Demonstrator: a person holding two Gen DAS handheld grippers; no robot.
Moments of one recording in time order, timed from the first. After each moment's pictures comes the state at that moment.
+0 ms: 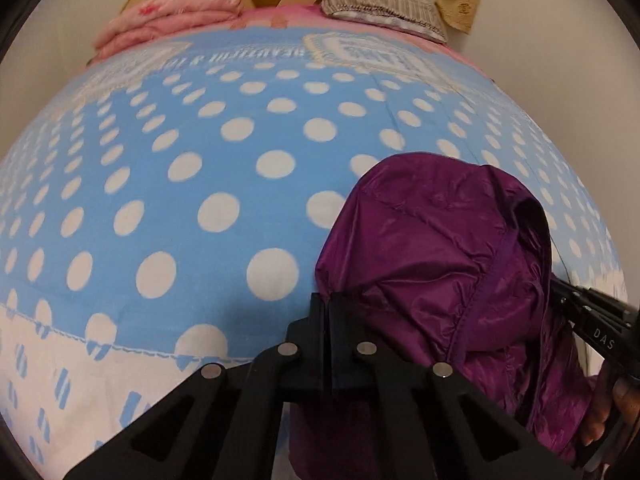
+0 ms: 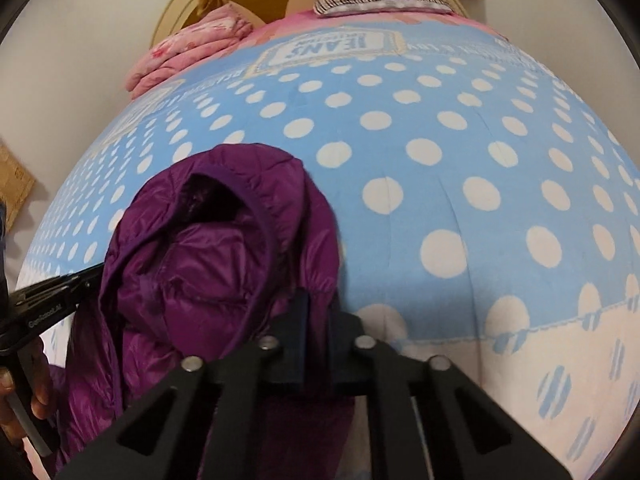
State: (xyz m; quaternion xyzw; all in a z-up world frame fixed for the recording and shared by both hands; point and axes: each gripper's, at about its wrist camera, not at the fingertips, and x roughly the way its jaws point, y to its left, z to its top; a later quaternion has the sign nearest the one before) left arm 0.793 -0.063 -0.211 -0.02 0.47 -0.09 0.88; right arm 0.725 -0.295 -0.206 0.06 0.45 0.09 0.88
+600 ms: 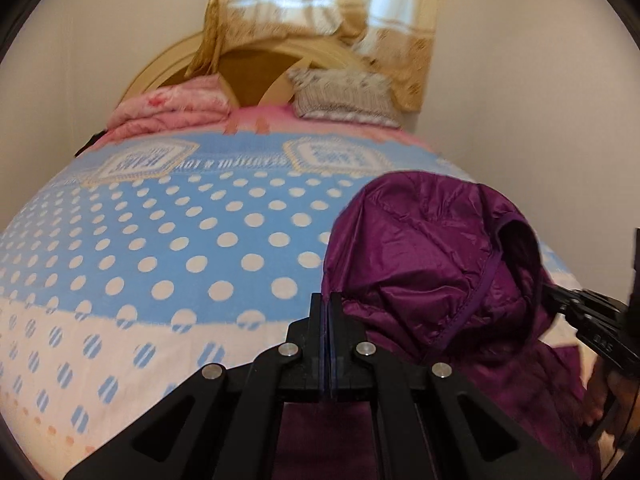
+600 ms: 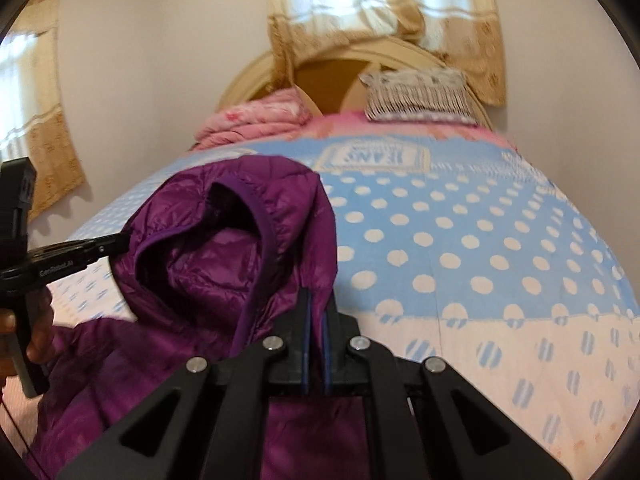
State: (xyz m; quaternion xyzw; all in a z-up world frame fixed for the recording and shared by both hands) left arm 0.646 -0.021 -0.122 -0.03 0.30 -0.15 0.94; right arm 0.577 -0.279 -0.134 0.02 0.28 0.15 0.95
